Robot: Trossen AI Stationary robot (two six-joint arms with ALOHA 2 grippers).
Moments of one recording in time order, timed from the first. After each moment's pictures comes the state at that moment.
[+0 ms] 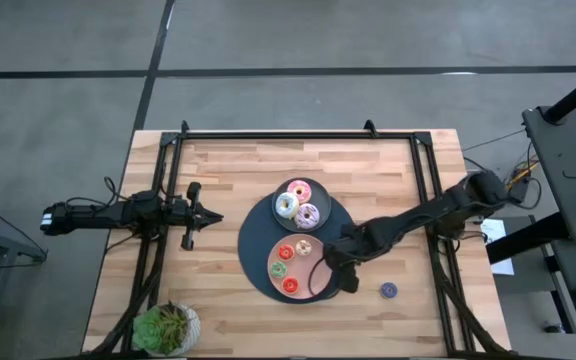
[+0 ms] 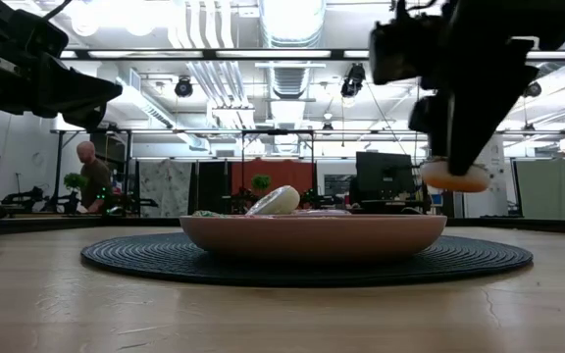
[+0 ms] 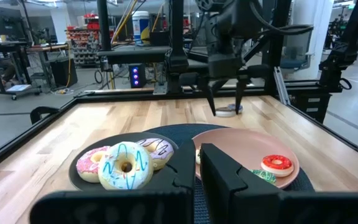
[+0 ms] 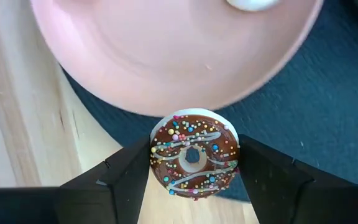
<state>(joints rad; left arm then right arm) 0.01 0.10 0.01 0.03 0.05 0.03 0.33 1.67 1.11 -0.69 0.00 0.58</state>
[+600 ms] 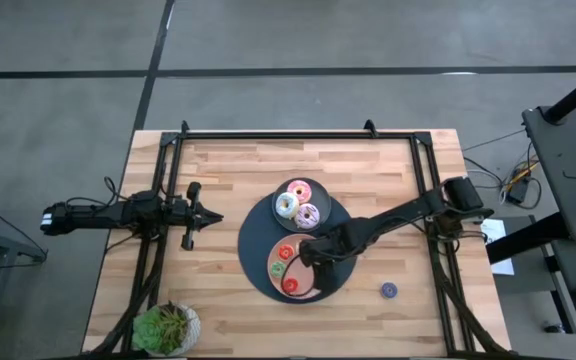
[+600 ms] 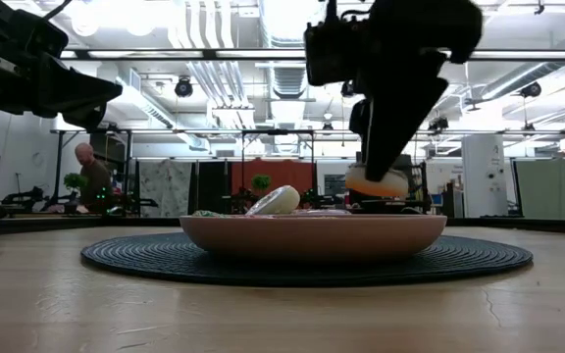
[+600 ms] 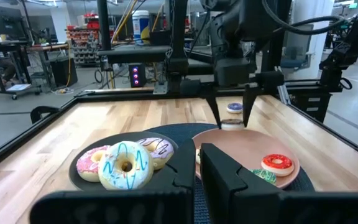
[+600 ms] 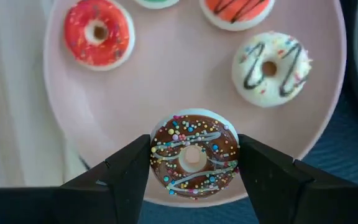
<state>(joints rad) 0.01 0.10 0.01 0.03 0.05 0.03 0.27 1.87 1.33 -0.71 0.00 0.44</state>
